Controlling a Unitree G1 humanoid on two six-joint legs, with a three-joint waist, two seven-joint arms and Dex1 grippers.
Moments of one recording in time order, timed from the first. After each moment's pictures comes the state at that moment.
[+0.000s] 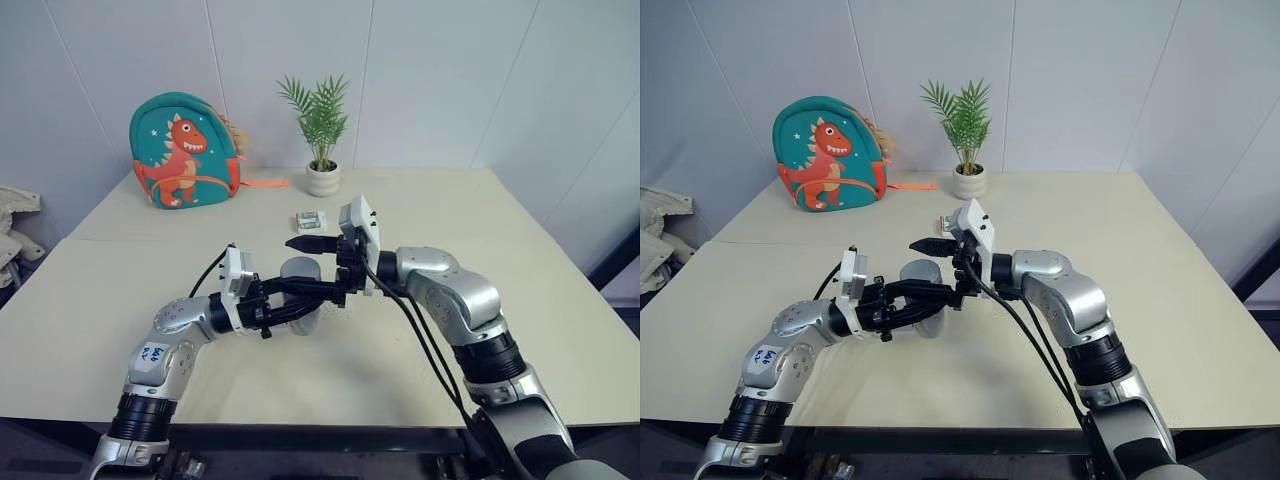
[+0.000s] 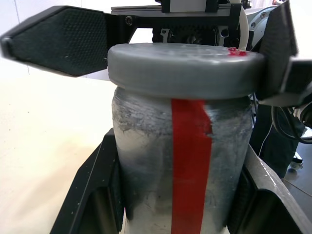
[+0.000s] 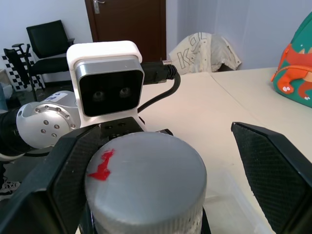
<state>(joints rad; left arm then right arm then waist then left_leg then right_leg) -0.55 0.43 0.04 0.01 -0.55 0.30 -1.03 -0.93 -0.33 0.16 0.01 0.49 0.59 0.99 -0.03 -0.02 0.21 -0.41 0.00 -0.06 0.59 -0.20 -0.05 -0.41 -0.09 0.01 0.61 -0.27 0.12</state>
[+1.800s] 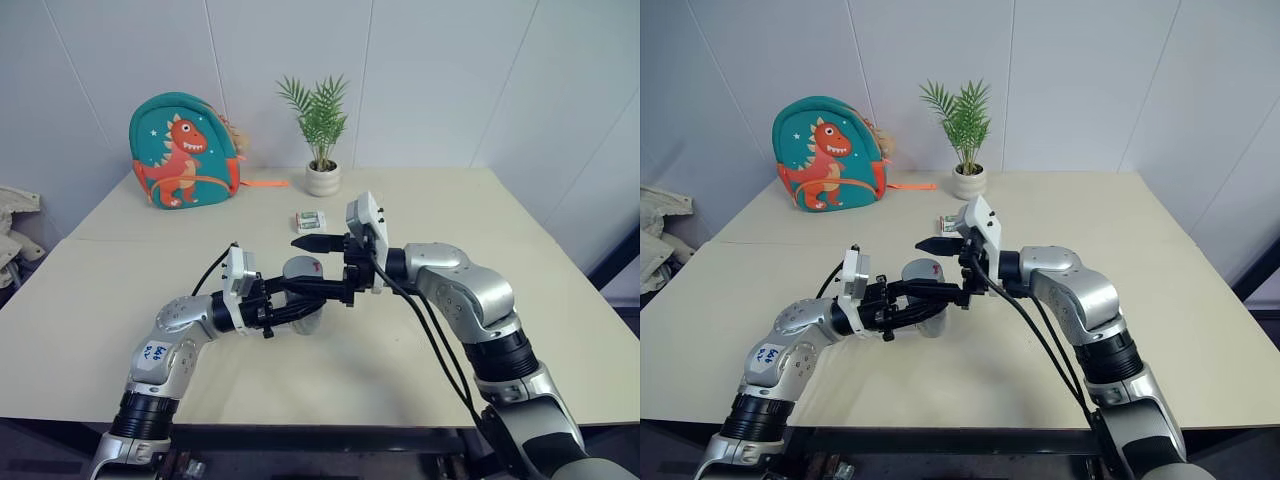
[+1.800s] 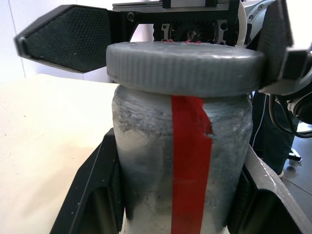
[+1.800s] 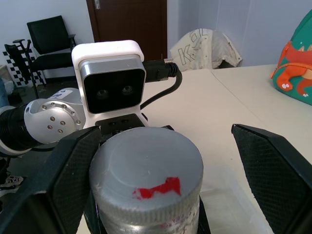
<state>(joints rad) -0.56 0.43 0.03 0.01 -0.55 0.29 -1.03 -0.94 -0.37 0.15 -0.03 0.53 0.66 0.98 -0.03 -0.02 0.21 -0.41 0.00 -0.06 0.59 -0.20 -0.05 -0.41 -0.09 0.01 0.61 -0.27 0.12</state>
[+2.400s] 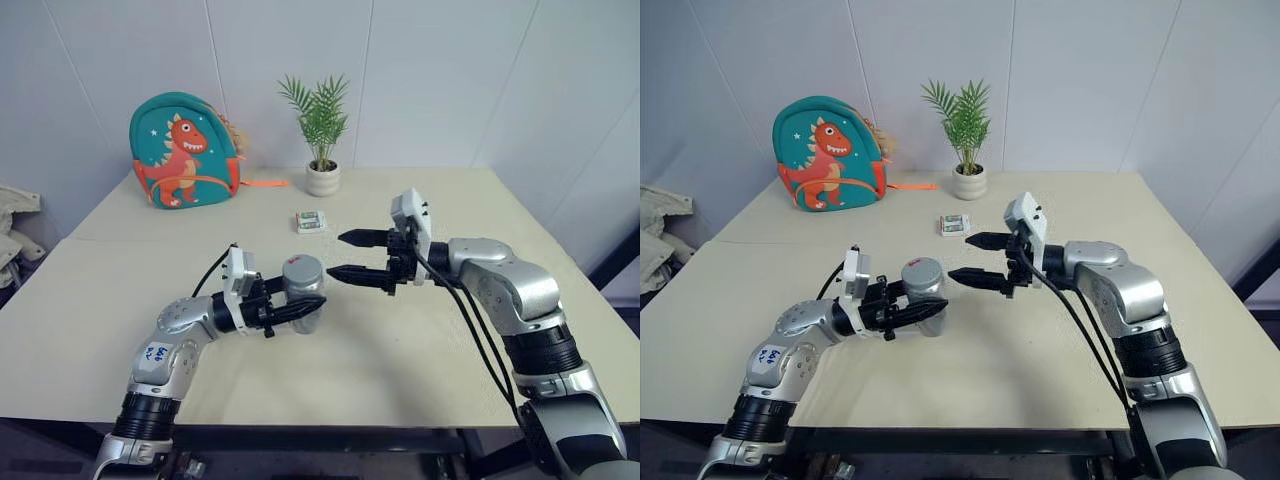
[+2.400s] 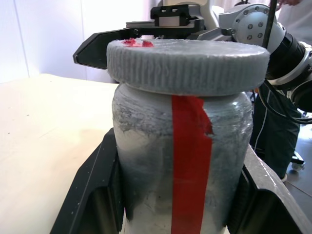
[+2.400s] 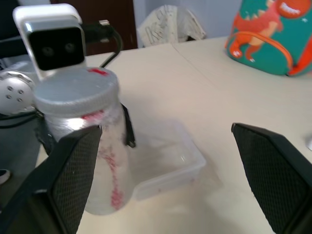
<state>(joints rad) -0.56 0.41 0.03 0.02 -0.54 0.29 -1.03 -0.92 -0.52 0.08 0.05 0.52 0.64 1.02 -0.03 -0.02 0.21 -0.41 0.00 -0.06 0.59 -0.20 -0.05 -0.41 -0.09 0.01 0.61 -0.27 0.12</state>
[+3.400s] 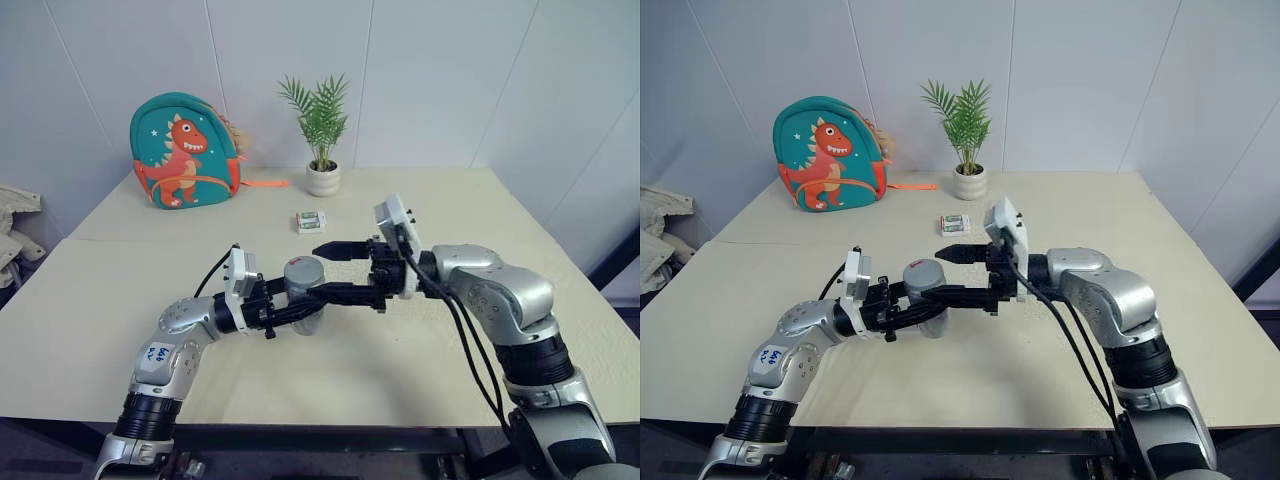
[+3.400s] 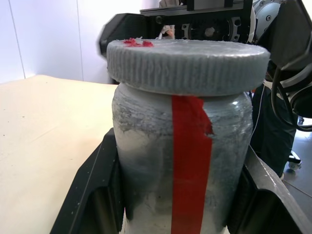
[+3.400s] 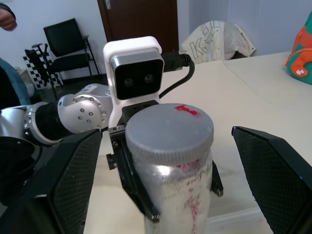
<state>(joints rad) -0.56 0.41 0.03 0.02 -0.54 0.28 -1.04 -0.92 -0.44 0.12 -0.09 0.61 0.76 1.03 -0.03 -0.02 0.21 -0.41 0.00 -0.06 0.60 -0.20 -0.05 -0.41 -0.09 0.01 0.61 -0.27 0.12</state>
